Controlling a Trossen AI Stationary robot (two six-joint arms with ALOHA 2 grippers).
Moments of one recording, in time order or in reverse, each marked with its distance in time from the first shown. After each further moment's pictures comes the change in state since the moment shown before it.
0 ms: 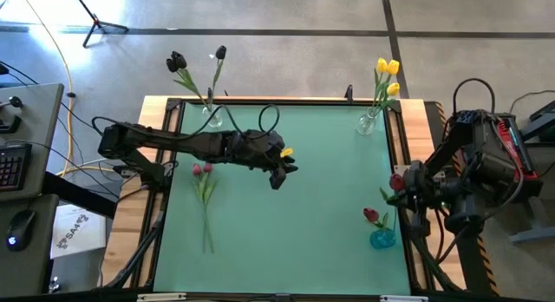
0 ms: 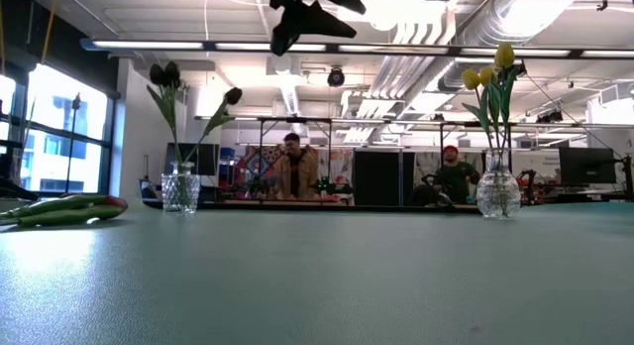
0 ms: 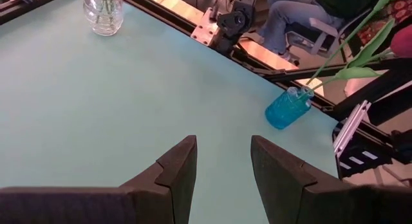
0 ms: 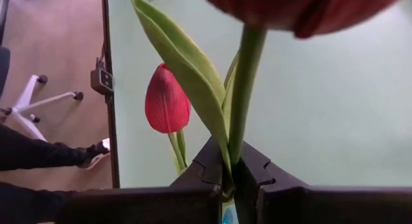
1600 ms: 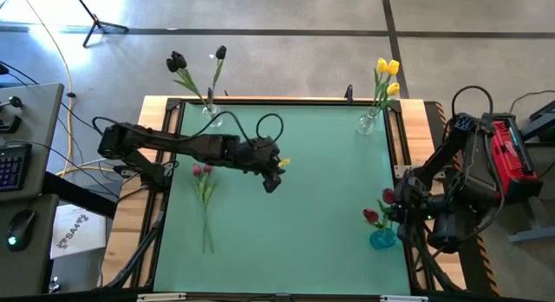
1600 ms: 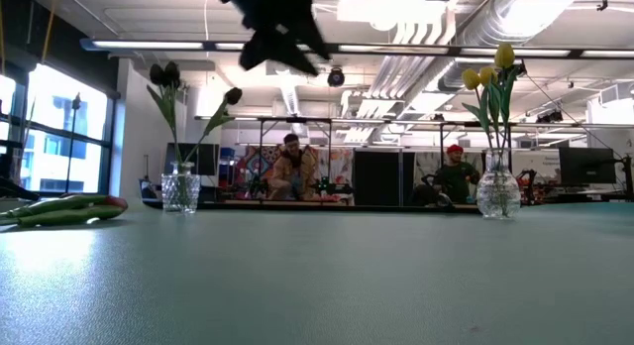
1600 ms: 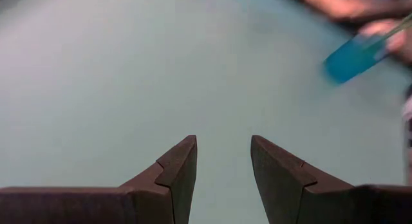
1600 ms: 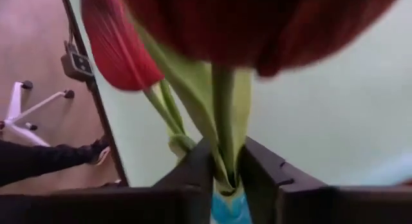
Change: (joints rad) left arm -0.017 0.001 0.001 -0.242 -0.100 -0.023; right arm 0.000 0.041 -0.162 0.091 -0.111 0.254
